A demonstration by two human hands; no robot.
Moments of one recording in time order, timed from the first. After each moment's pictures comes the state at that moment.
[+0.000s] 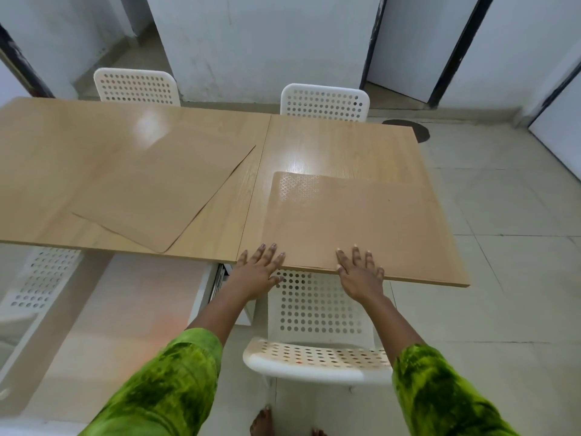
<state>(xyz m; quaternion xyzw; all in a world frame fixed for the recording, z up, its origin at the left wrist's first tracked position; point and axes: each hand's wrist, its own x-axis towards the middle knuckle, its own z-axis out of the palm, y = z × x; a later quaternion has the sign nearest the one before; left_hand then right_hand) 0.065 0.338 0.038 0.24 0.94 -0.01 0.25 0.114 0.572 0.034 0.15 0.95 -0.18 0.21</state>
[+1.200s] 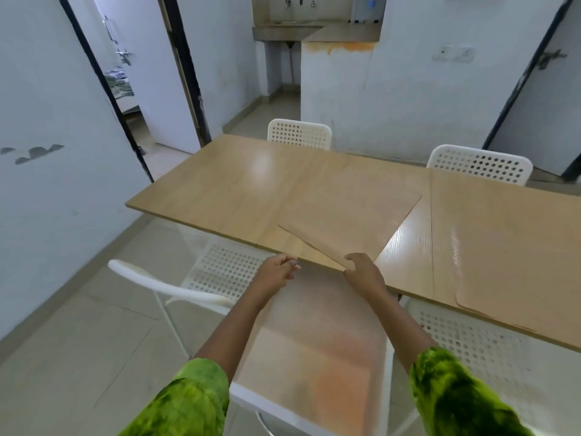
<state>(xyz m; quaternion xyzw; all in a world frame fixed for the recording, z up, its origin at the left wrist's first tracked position) 0.107 -0.032 0.139 -0.12 0.80 0.59 0.09 0.057 0.164 0.097 0.02 0.93 -0.34 0.09</state>
